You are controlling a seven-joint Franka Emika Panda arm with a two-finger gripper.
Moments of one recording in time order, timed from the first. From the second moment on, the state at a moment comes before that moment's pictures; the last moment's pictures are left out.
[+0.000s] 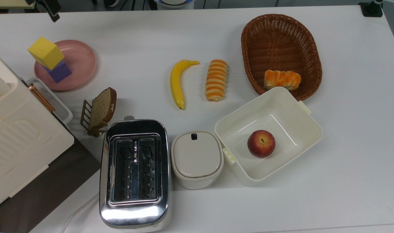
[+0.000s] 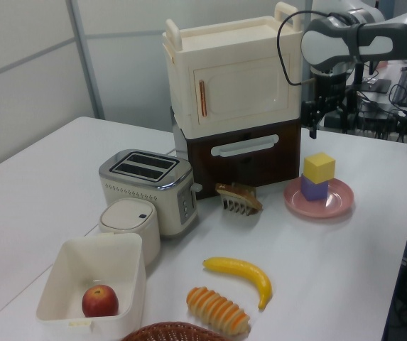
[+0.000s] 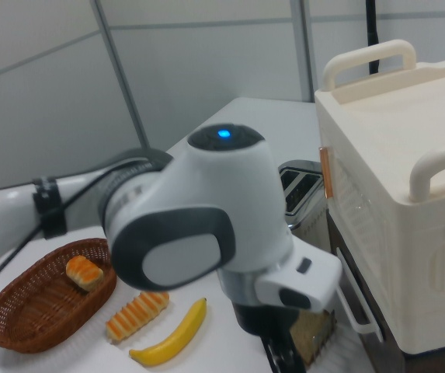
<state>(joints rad) -0.01 0.04 -0.56 -1.77 -0.06 1.81 0.06</state>
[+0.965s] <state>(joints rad) -0.01 0.11 -0.61 -1.79 -0.06 1.92 -0.04</state>
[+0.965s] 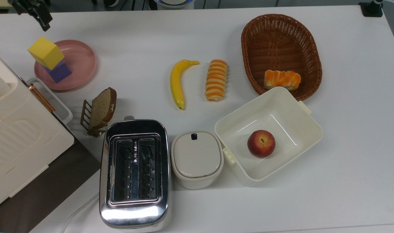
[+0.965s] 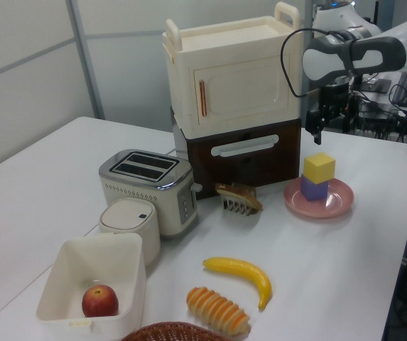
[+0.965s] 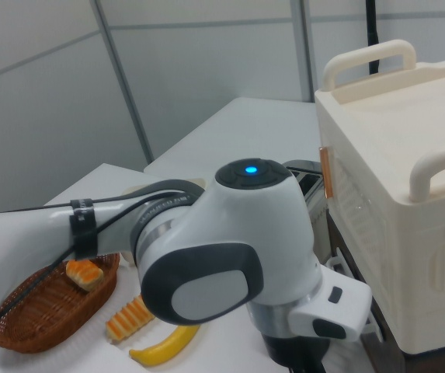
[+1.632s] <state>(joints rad) -0.01 0.17 -0.61 -1.79 -0.06 1.96 -0.10</state>
